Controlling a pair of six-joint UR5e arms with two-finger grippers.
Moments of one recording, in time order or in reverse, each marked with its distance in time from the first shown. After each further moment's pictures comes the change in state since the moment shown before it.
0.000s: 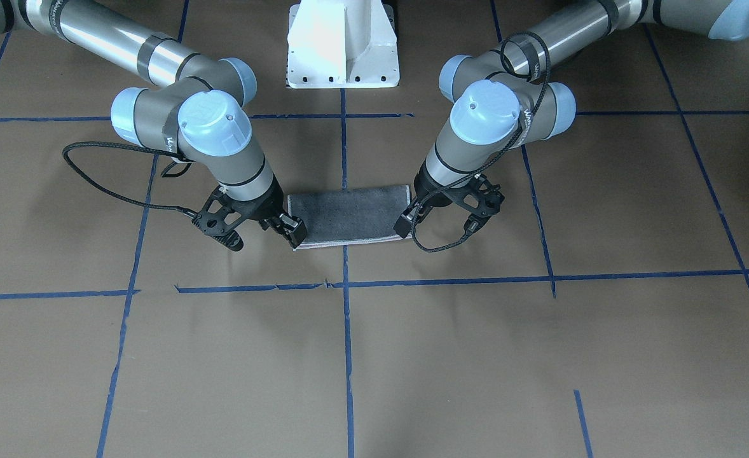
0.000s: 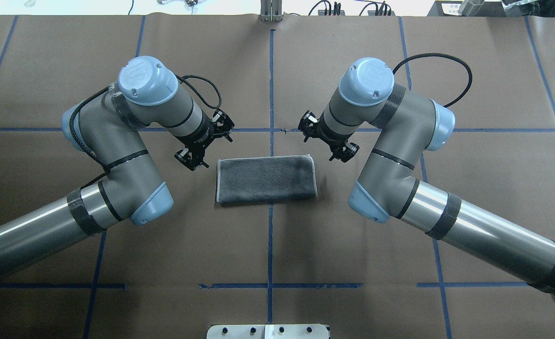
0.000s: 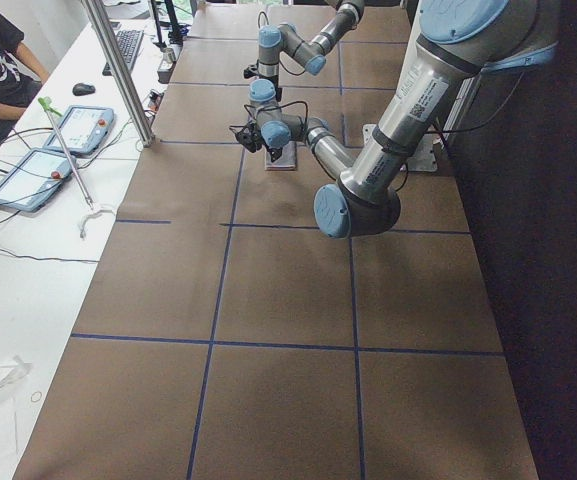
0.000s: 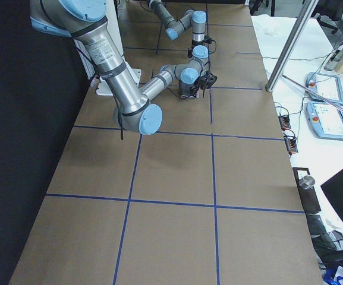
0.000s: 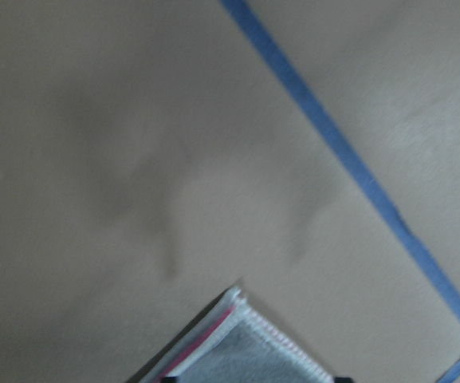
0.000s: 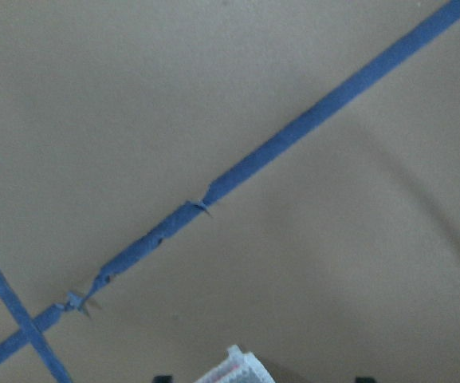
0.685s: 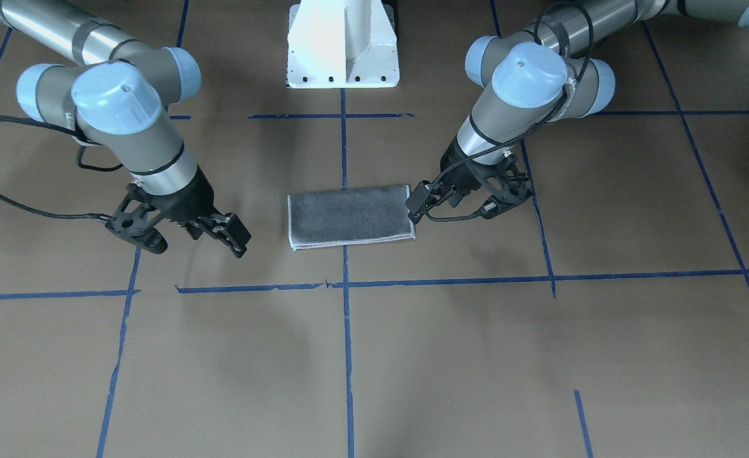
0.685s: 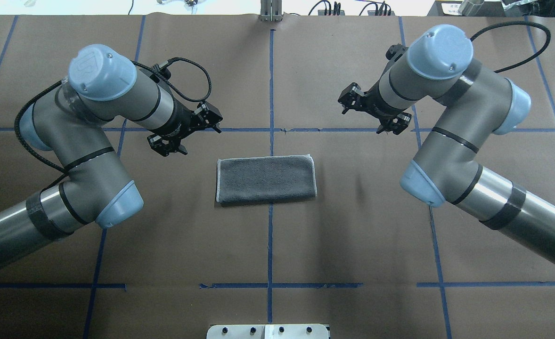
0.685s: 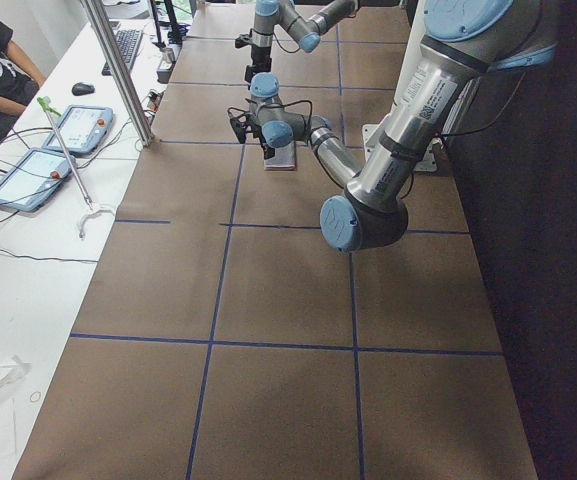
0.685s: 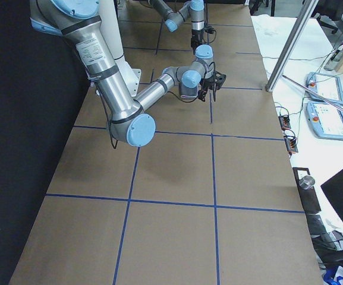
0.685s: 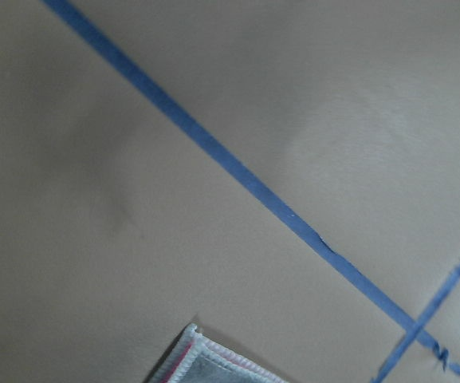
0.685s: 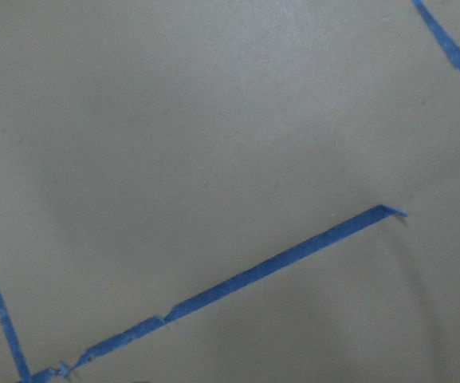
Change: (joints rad) left arm -0.027 0.101 -0.164 -0.024 0.030 0.332; right arm 0.120 -0.169 0.188 -0.012 0.000 -0.263
